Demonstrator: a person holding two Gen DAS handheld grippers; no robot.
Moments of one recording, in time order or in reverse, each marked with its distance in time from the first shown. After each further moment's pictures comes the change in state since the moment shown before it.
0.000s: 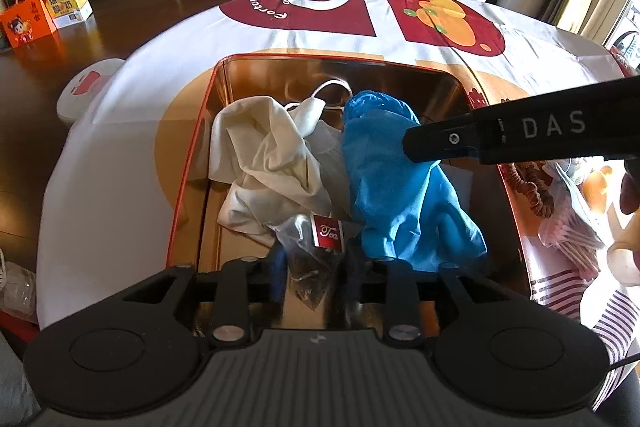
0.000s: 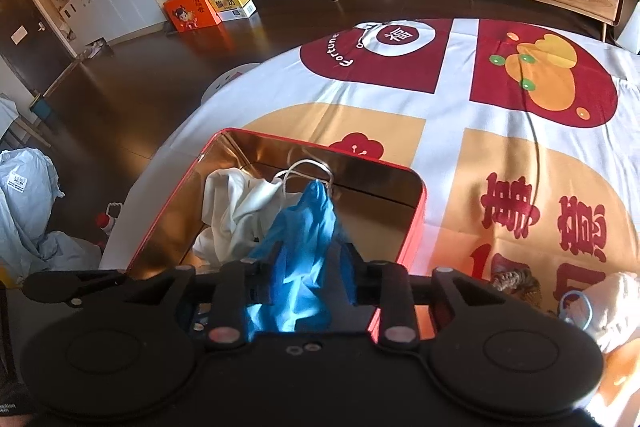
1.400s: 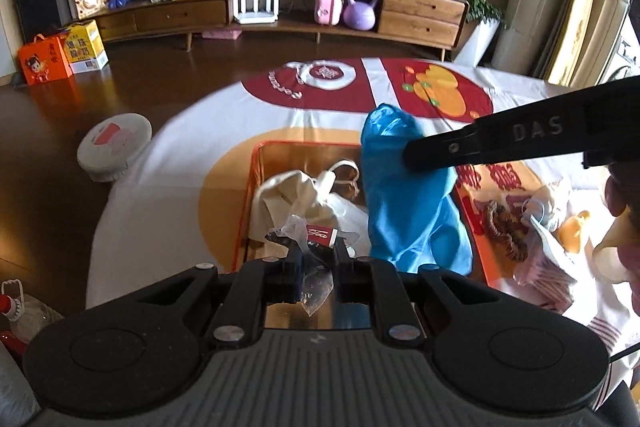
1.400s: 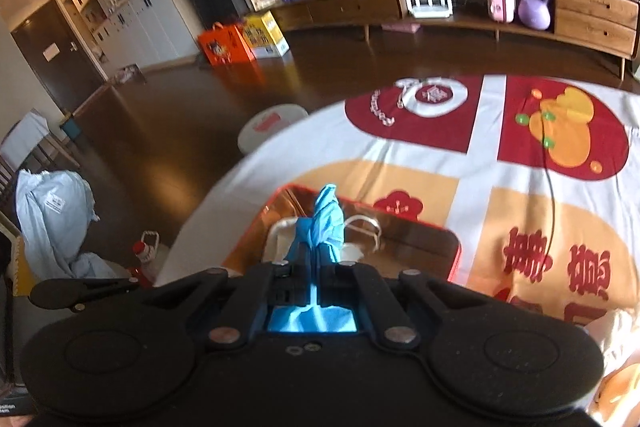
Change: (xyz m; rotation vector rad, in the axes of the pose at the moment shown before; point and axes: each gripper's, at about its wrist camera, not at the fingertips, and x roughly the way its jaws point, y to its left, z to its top) left arm -0.060 0.008 0.004 0.003 -0.178 0.008; right arm -0.030 0.026 0.016 -0.034 -0.105 0.076
